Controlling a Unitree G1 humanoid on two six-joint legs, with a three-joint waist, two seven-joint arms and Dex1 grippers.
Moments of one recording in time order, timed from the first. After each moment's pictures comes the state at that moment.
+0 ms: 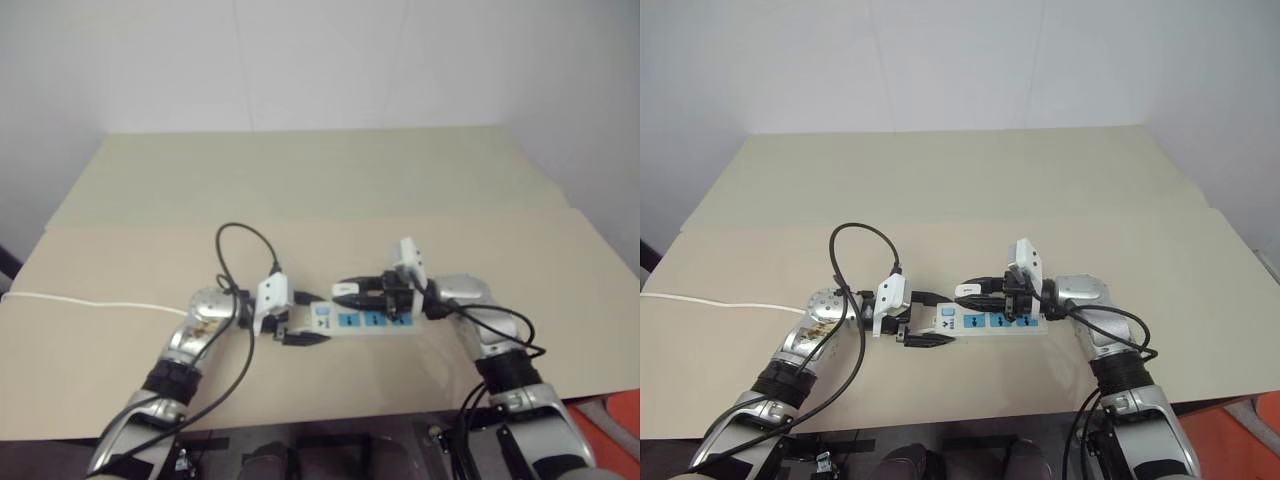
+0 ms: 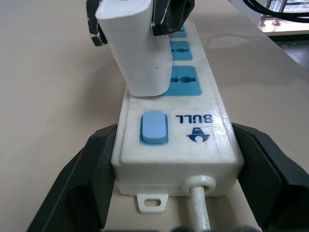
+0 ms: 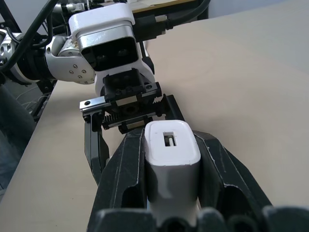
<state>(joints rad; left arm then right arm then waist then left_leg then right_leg) -0.51 0.42 -0.23 0.36 -0.20 -0.09 -1.28 -0.57 -0.42 0.15 0.29 0.39 0.16 1.27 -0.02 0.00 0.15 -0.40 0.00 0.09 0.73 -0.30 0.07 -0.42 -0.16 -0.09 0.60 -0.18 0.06</state>
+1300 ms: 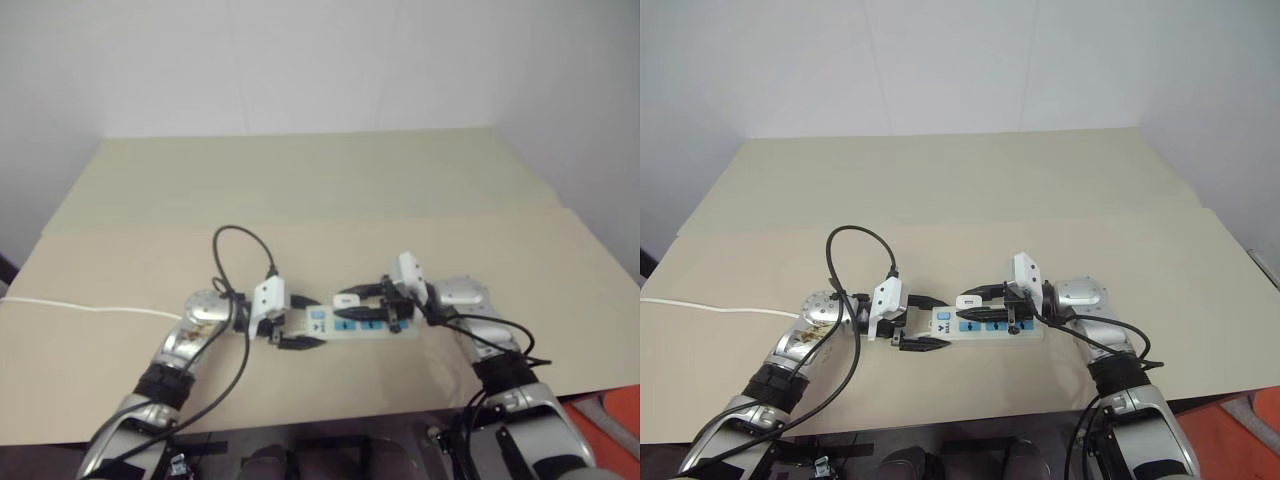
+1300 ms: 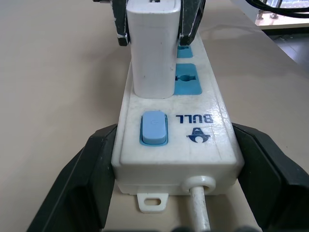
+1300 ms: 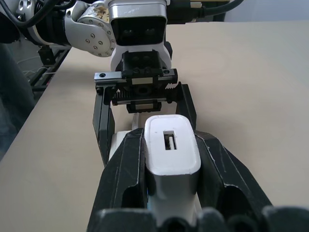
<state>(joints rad) -0.48 0.45 -0.26 0.32 -0.21 -0.06 -1.26 -0.55 -0.43 0.18 0.36 0.33 -0.07 1.36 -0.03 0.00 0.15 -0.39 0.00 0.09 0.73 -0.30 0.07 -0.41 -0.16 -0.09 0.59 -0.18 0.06</state>
